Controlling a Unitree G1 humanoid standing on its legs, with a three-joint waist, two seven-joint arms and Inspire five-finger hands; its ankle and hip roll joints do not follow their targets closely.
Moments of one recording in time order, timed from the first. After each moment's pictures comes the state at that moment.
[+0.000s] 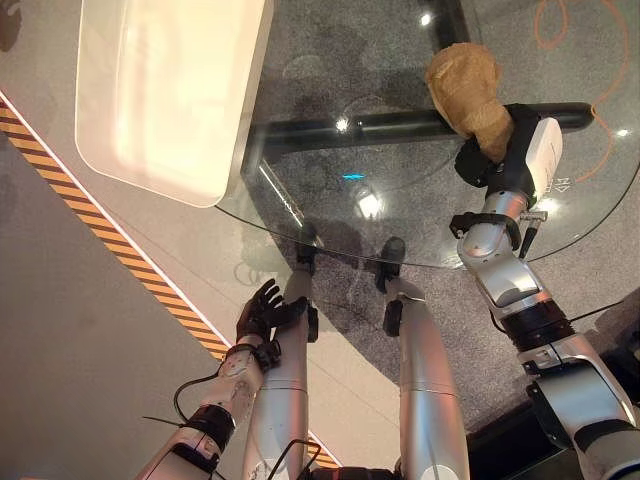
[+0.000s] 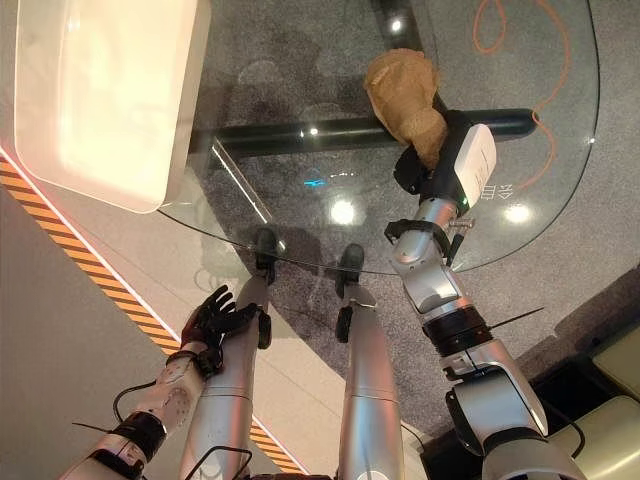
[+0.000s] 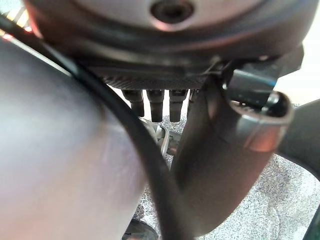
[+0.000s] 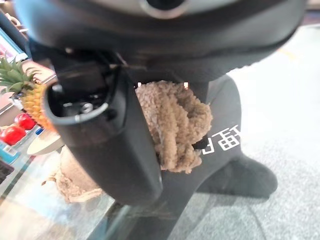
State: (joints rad) left arm -0.31 0.27 -0.41 0.76 -0.80 -0.18 0.18; right arm -0.76 -0.51 0.34 0.28 0.00 0.33 -0.74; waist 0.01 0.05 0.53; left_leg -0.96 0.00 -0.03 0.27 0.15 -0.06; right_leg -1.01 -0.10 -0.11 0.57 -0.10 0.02
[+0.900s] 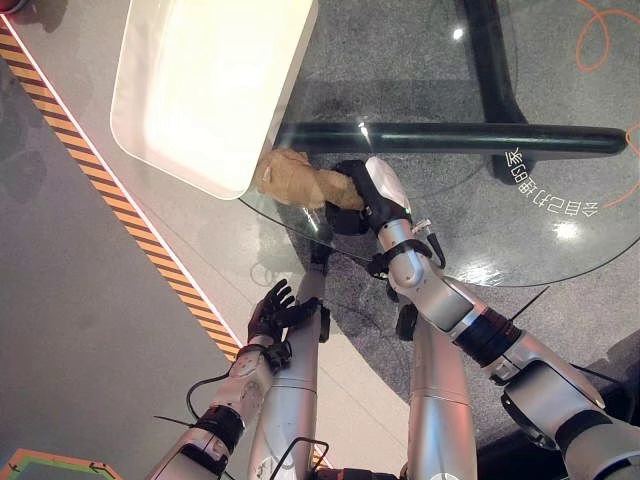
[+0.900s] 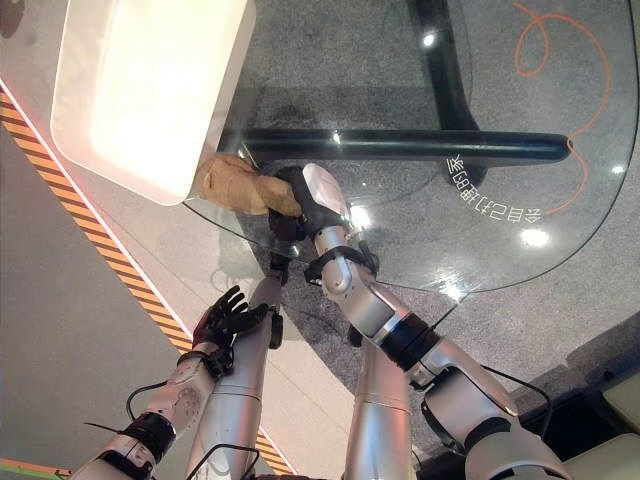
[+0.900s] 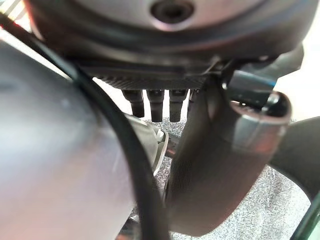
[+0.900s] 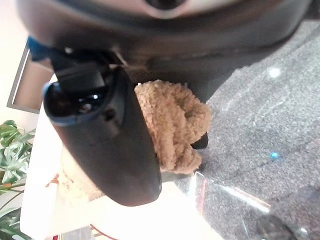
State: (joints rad) left arm -0.30 0.24 -0.42 0.74 -0.80 -0.17 0.18; right arm -0.80 -0.40 0.71 0.23 -0.04 0.27 -0.37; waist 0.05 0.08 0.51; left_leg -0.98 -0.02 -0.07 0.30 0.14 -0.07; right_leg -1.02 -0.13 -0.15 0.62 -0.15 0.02
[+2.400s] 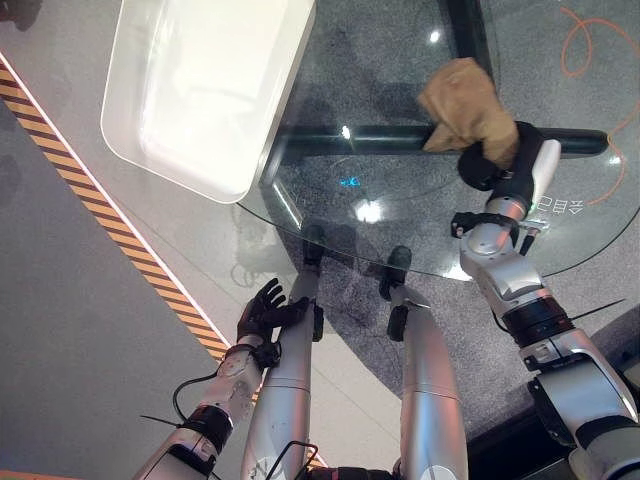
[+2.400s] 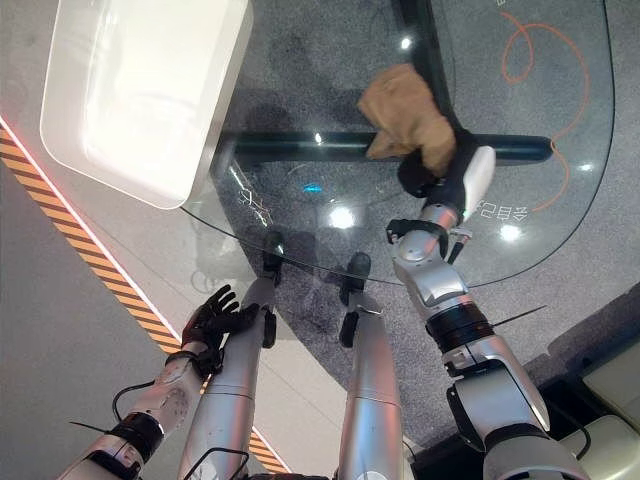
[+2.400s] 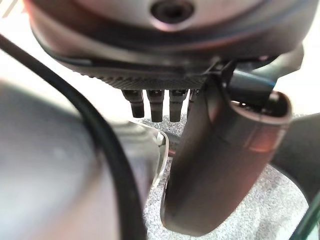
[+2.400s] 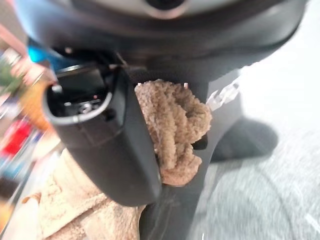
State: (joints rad) left arm -0.30 0.31 -0.44 0.73 -0.84 -0.18 0.16; right arm -0.78 -0.54 0.29 0.47 0.39 0.11 -0.92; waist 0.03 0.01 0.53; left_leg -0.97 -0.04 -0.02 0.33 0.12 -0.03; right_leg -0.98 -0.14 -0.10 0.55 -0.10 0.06
